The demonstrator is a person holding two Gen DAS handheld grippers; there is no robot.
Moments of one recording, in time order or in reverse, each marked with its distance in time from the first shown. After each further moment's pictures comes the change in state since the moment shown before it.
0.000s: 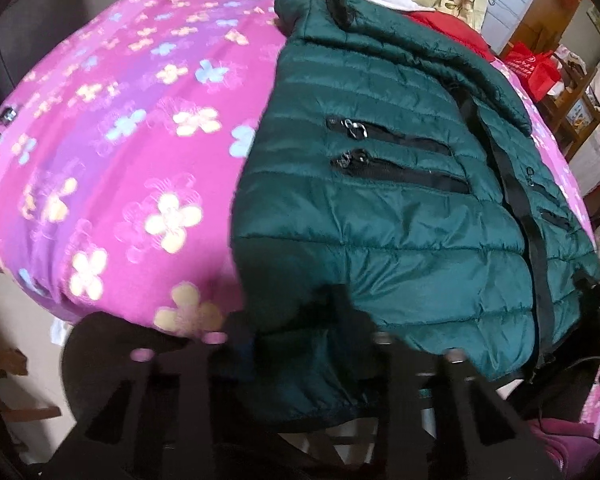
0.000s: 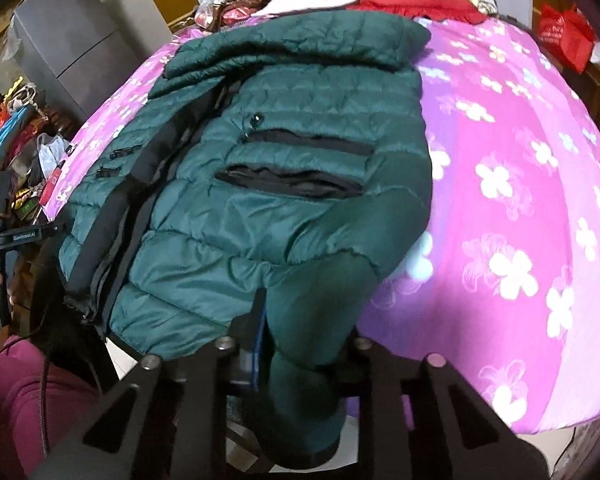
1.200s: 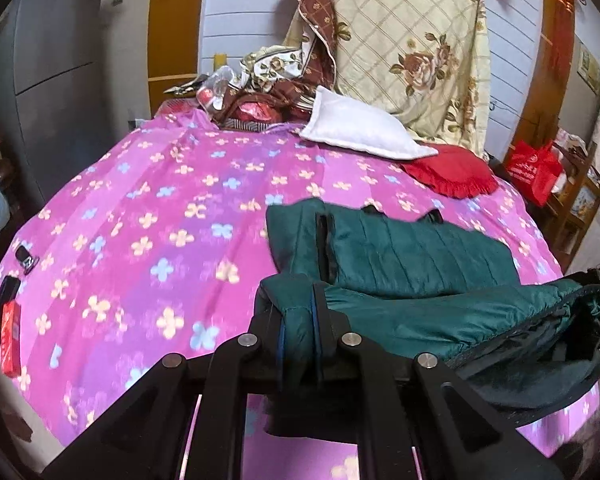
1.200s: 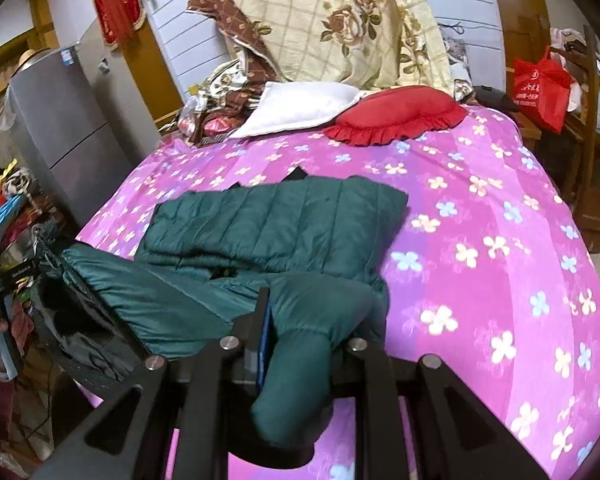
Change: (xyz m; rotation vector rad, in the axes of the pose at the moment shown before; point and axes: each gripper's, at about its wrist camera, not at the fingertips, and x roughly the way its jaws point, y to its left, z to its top) left arm -0.067 -0.036 0.184 -0.026 -0.420 0.053; right arm -0.060 -0.031 0.168 0.075 -0.321 -0.041
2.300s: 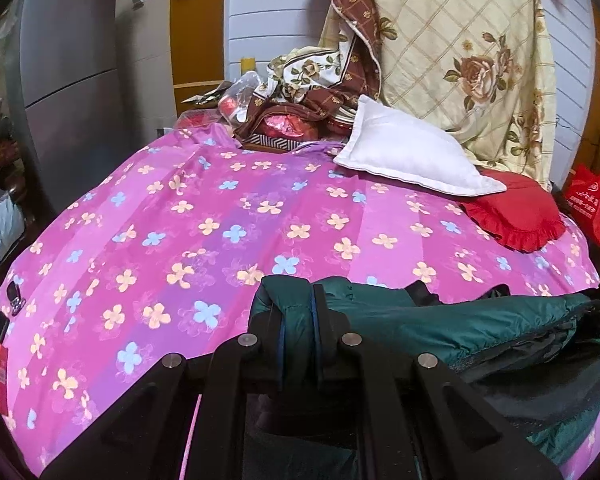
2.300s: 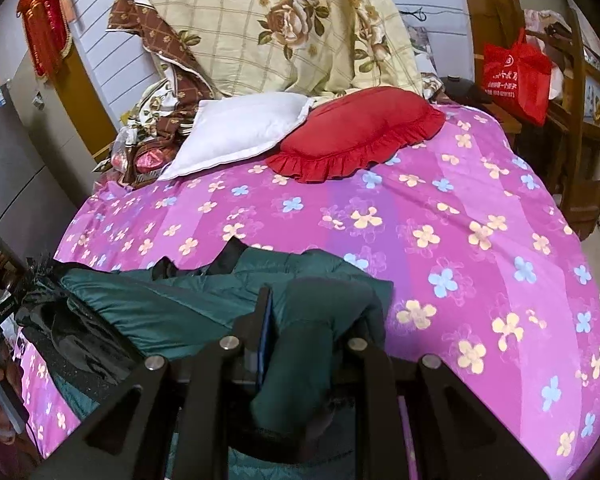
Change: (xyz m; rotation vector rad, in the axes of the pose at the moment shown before) left arm 0.148 -0.027 0.096 -0.055 -0.022 0.180; right arm 0.128 -0.047 0.122 0.134 -0.012 -0.142
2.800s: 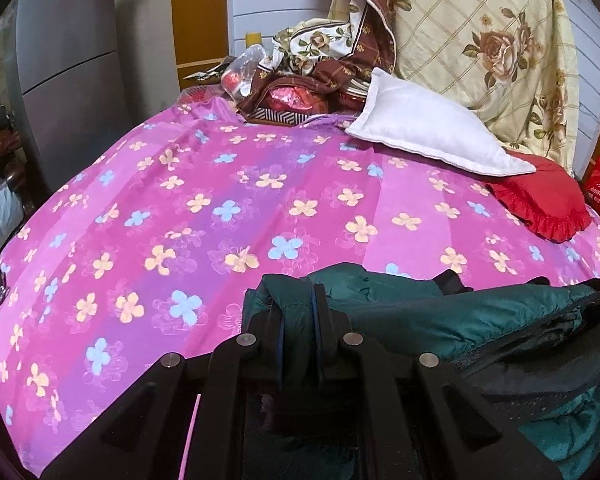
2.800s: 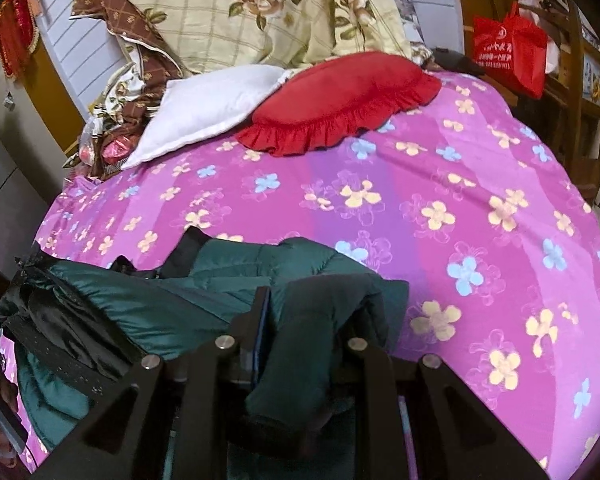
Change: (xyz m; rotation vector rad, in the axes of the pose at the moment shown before) left arm 0.067 -0.009 -0.016 -0.005 0.054 0.043; right arm 0.082 -0.013 -0.004 0.055 0.066 -0.057
